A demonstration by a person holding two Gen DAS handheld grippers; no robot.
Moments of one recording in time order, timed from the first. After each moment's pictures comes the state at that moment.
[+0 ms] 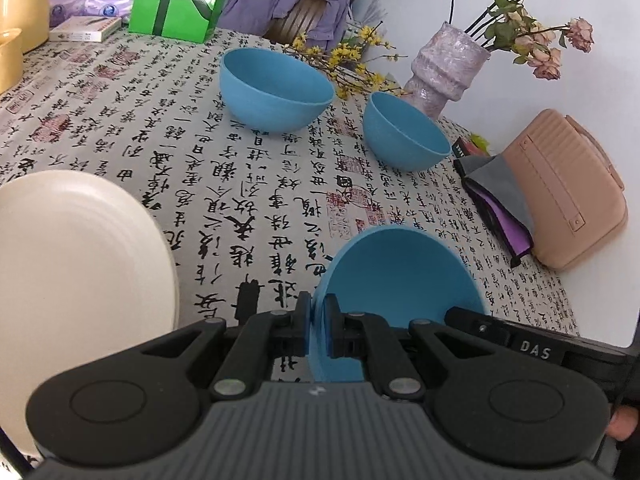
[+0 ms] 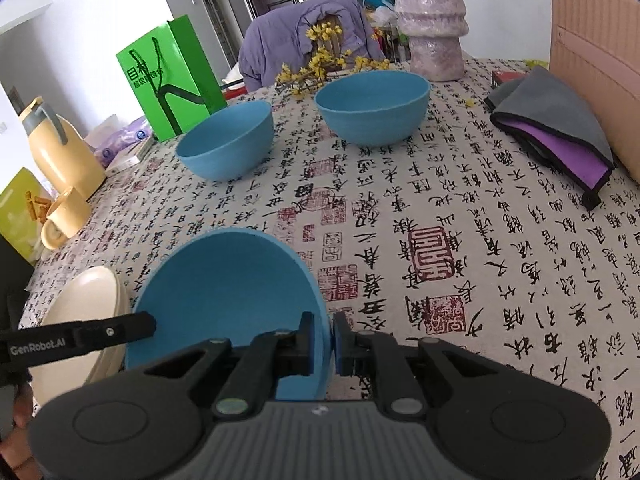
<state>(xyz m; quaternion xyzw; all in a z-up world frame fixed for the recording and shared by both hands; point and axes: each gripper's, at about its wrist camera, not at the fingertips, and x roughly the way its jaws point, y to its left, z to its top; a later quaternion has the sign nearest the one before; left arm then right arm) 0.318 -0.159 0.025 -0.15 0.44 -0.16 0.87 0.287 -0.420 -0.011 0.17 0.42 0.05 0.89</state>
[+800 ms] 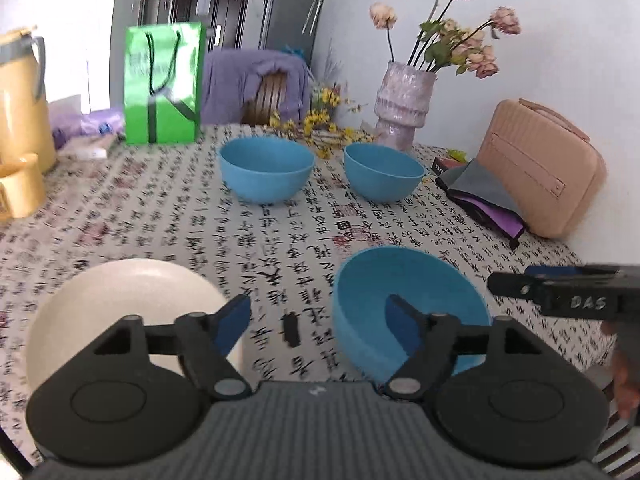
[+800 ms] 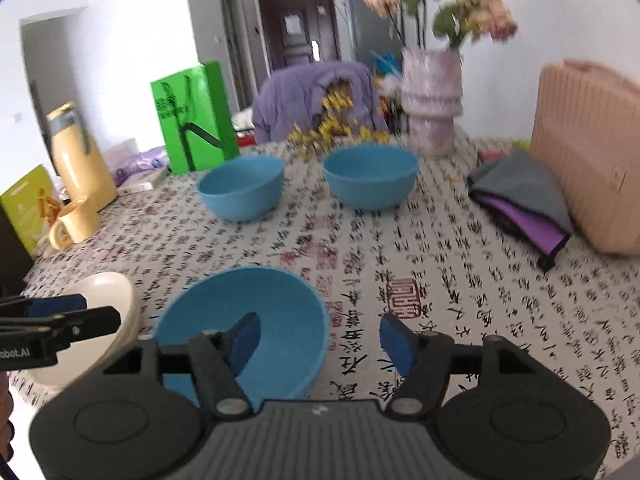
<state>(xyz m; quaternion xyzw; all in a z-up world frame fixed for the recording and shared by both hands) 0.237 -0.137 0.058 -0.02 0.31 -0.18 0.93 0.218 -0.411 0.030 0.09 0.32 0.04 0.94</state>
